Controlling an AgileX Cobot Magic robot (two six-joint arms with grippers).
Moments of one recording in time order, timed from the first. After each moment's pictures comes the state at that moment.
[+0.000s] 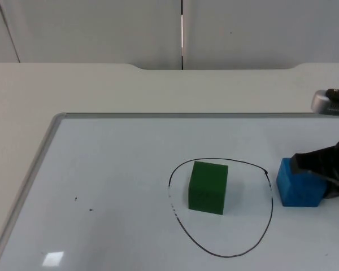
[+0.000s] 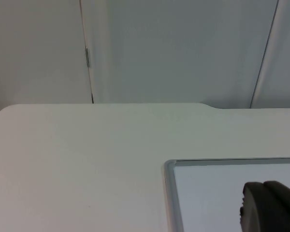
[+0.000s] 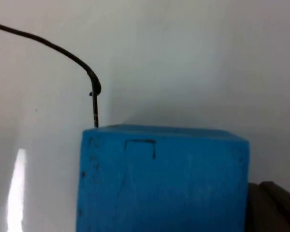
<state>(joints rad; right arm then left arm) 0.35 1.85 -0.77 -0.10 0.18 0.45 0.03 0.28 -0.32 -0.29 0.41 0.24</state>
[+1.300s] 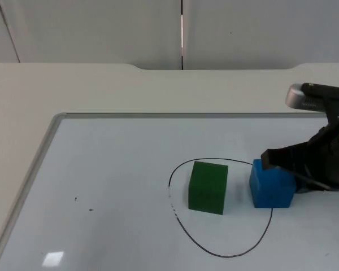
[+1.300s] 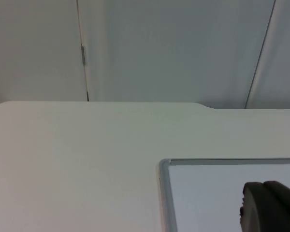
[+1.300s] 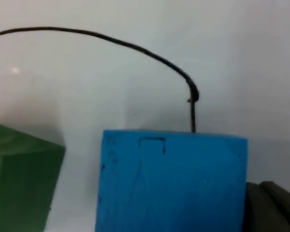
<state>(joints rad) 0.46 1.85 -0.79 -0.10 0.13 0.53 0.03 0.28 -0.32 -0.31 0.41 0.24</state>
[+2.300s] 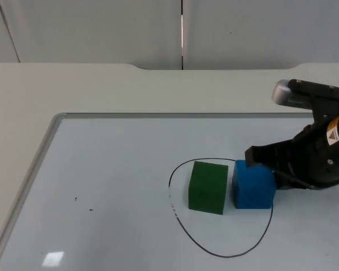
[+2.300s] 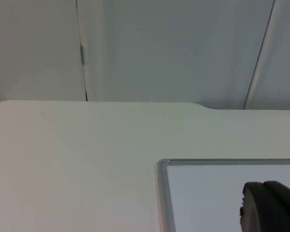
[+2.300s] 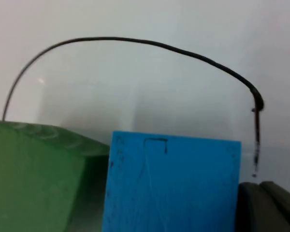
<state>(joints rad) 0.51 1.85 -0.79 -0.07 0.07 0.55 0.03 0.28 -0.32 -0.32 0.41 0.23</state>
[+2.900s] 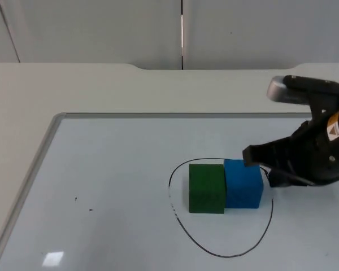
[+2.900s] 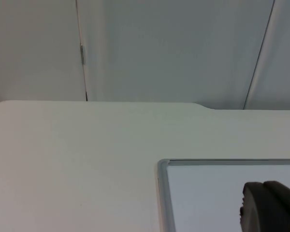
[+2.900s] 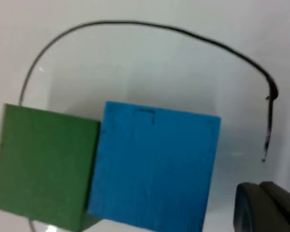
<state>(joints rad) 0.53 1.79 -0.80 -0.07 0.12 0.52 0.03 0.28 -0.32 -0.32 0.41 0.23</state>
